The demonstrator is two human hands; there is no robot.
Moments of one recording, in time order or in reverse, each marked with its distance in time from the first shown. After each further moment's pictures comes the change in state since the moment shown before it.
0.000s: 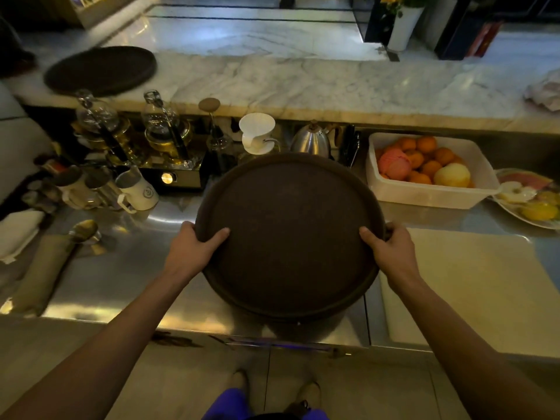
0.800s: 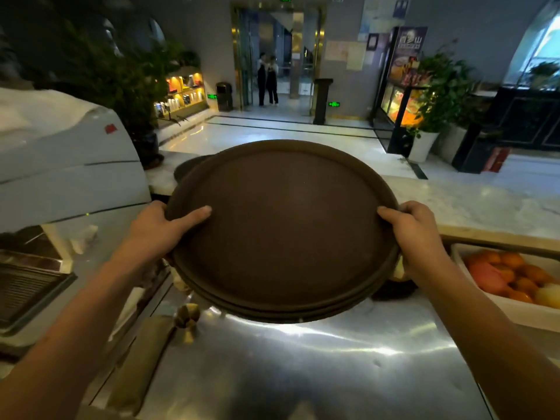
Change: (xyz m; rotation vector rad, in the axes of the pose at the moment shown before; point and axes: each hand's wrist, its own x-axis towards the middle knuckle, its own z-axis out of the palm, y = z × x) left_hand 0.090 0.007 -0.355 -0.190 0.176 0.094; right_hand -0.076 -0.320 0.178 0.263 0.027 -0.277
